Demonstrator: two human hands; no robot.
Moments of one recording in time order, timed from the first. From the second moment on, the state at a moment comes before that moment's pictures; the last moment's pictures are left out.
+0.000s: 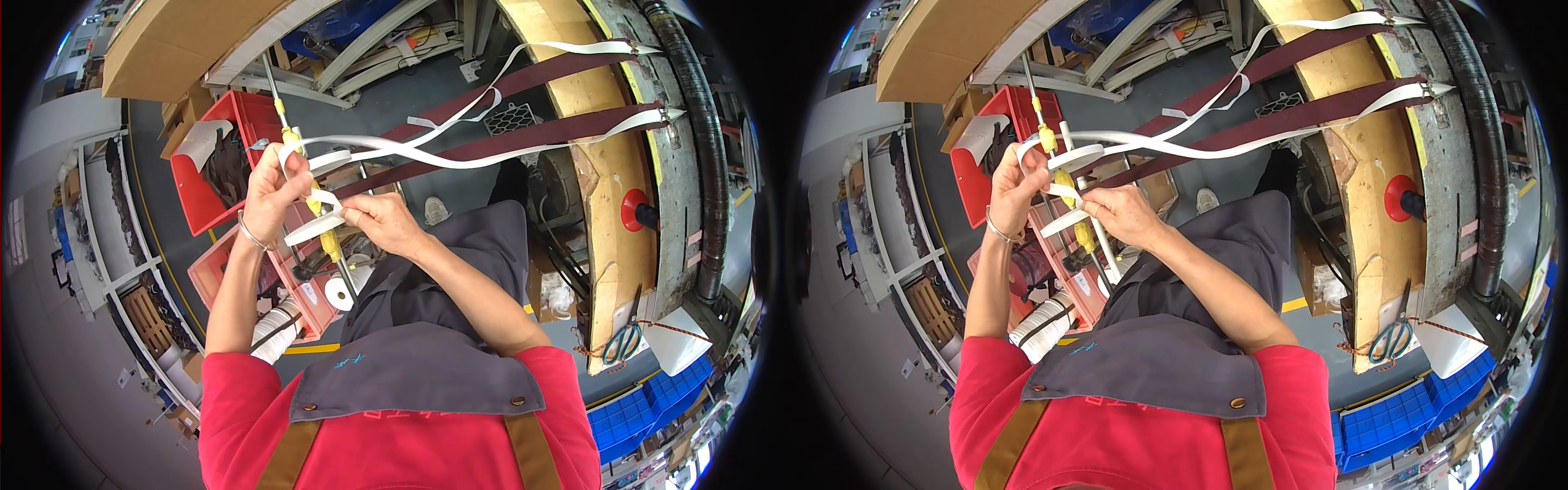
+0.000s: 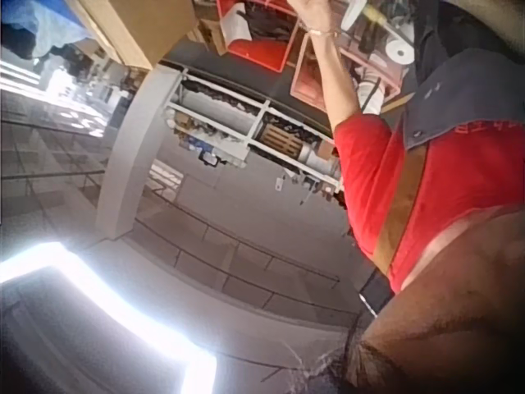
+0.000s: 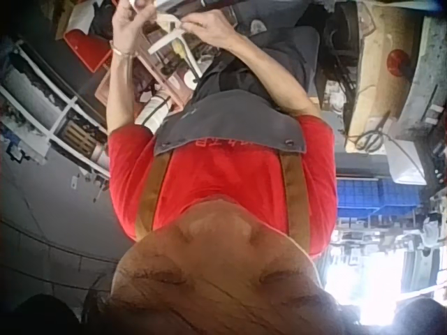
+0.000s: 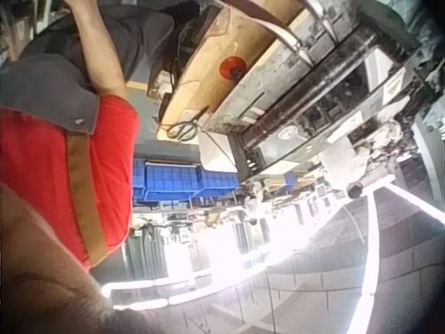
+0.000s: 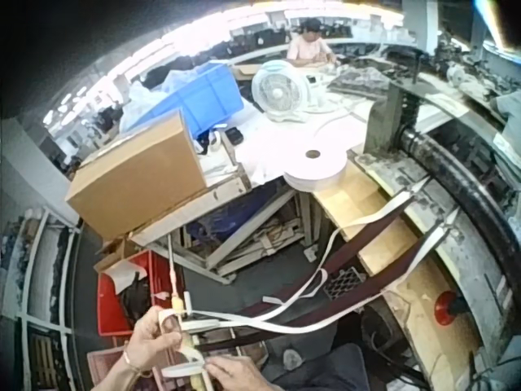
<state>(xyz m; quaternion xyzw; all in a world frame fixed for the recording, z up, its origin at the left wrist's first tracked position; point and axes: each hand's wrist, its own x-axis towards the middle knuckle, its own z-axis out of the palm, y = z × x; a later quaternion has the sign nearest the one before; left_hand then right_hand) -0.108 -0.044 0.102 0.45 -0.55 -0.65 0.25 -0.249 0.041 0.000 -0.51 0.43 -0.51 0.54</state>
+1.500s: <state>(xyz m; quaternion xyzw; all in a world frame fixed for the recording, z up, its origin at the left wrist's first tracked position) -0.303 -0.078 -0.076 0.30 -0.92 -0.13 0.19 -0.310 0.102 0.094 -0.27 0.24 -0.52 0.77</state>
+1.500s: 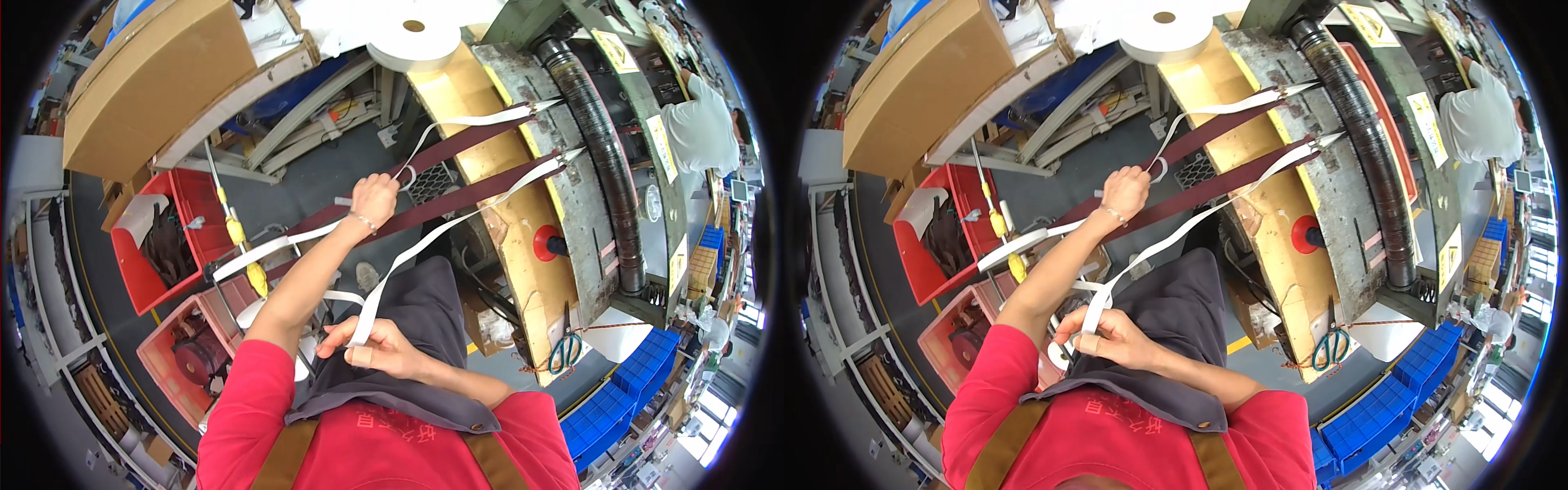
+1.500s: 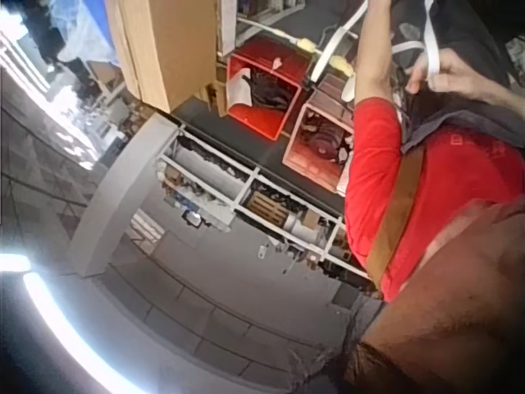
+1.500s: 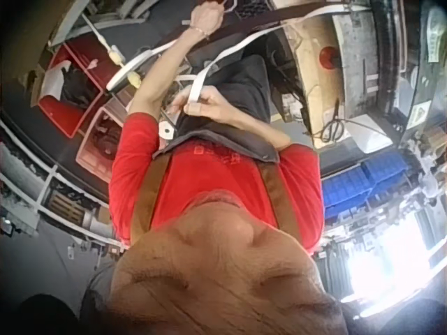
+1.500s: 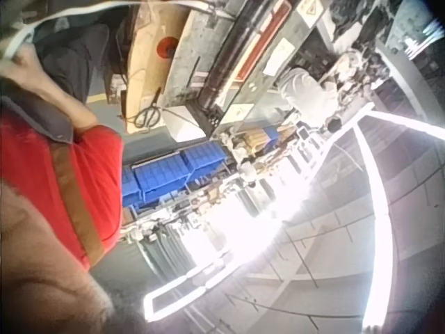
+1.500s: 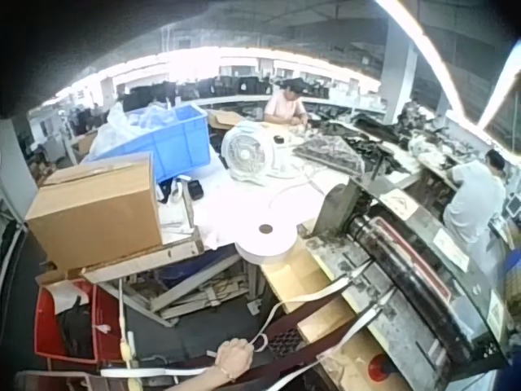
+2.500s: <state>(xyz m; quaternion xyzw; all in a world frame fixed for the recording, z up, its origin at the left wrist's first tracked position) -0.191 -0.124 0.088 0.34 -0.50 -0.79 -0.07 -0.227 0.073 0.106 -0.44 0.32 -0.56 0.63</state>
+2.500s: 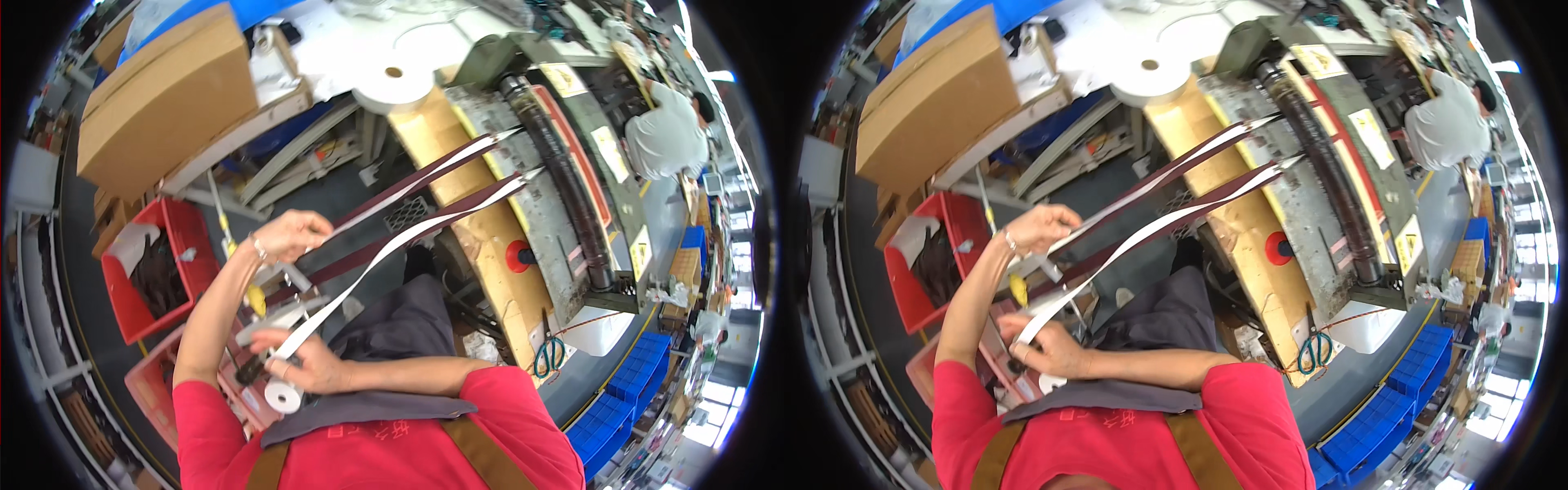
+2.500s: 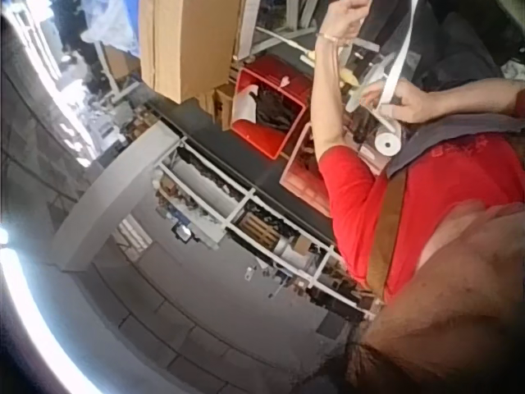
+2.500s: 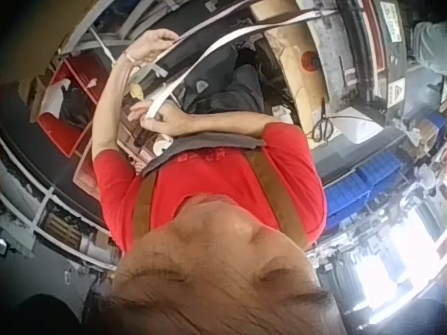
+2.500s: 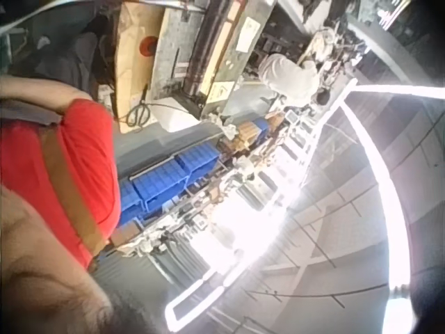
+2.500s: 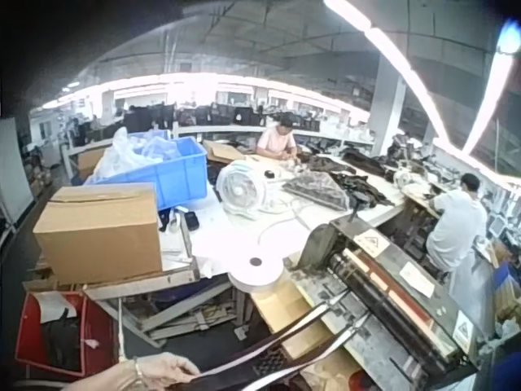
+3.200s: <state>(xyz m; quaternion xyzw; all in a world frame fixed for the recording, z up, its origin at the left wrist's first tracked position) -0.186 -0.114 0.030 0.40 -0.51 -0.75 -0.10 -0.262 0.064 0.092 -0.46 0.36 -0.60 0.54</state>
